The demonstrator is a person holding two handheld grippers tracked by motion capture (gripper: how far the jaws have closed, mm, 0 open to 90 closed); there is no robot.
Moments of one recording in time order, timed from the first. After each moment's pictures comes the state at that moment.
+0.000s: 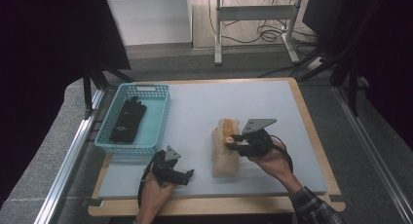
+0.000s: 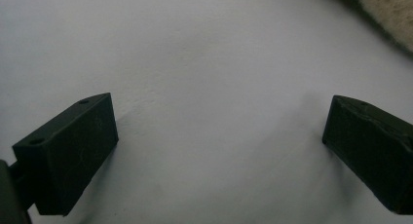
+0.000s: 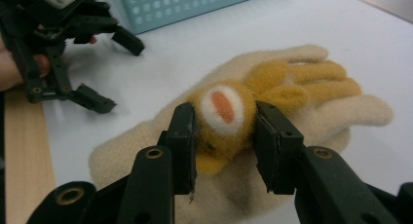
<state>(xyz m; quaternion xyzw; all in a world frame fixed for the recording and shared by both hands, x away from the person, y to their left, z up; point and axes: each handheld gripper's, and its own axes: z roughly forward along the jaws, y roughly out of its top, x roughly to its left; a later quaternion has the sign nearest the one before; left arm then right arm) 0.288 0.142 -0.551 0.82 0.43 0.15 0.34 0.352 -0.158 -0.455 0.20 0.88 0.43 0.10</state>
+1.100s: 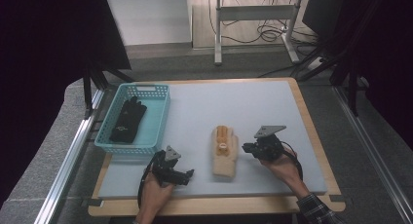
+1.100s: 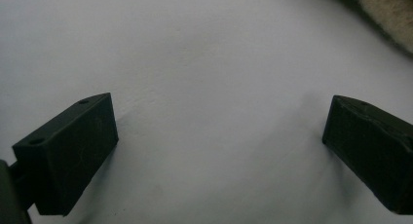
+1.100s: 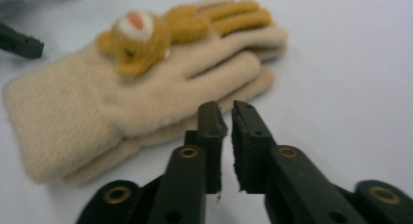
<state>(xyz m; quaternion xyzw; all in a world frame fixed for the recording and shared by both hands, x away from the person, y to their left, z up) 0.288 0.142 -0.551 0.82 0.43 0.15 0.34 0.361 -0.205 -0.498 0.28 0.88 0.38 0.11</state>
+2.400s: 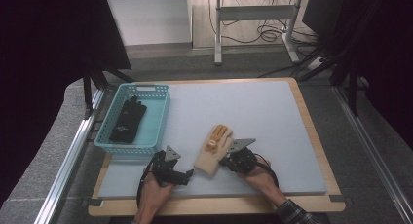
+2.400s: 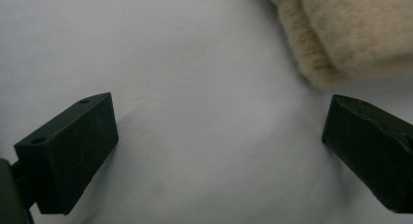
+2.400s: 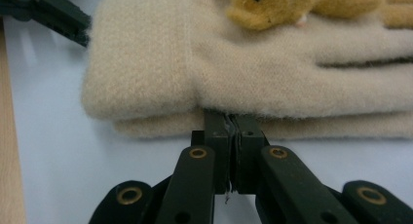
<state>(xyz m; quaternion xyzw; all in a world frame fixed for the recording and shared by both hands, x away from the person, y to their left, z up) 0.286 0.142 -0.550 0.82 0.43 0.16 0.34 0.337 -0.131 -0.531 0.21 0.90 0.38 0.08</state>
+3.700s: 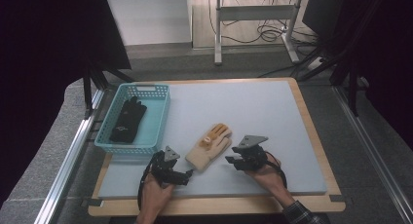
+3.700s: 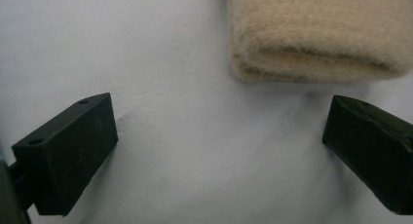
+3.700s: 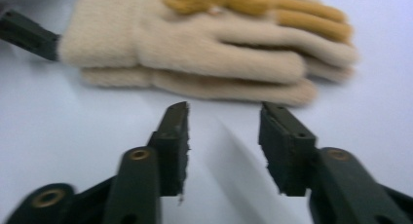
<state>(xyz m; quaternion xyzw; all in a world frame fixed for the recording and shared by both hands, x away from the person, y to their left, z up) 0.285 0.143 -0.551 0.81 0.44 0.16 0.34 0.338 -0.162 -0.515 0.26 0.87 0.39 0.13</state>
